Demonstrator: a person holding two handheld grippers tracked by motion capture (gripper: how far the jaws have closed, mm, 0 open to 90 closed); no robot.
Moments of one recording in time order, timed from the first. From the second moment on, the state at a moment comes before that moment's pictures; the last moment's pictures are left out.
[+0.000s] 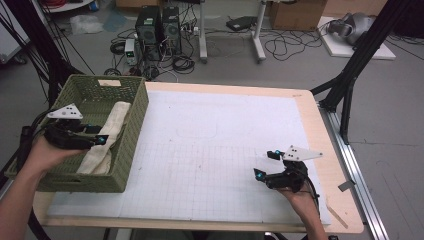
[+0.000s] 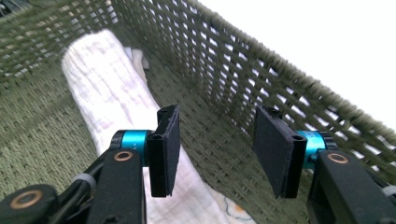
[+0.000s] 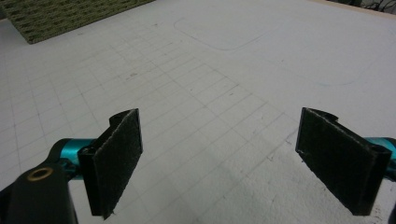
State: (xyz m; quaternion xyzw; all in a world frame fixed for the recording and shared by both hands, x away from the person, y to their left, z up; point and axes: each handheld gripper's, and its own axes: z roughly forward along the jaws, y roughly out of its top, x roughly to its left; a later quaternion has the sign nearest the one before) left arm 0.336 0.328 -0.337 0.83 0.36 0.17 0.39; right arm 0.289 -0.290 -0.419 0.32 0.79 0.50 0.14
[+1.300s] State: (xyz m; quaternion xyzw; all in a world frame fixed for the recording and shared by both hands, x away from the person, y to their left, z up) left arm 0.299 0.289 -0.314 0.76 0.35 0.21 0.51; right arm 0.288 -0.288 -0.415 0.32 0.79 0.50 0.15
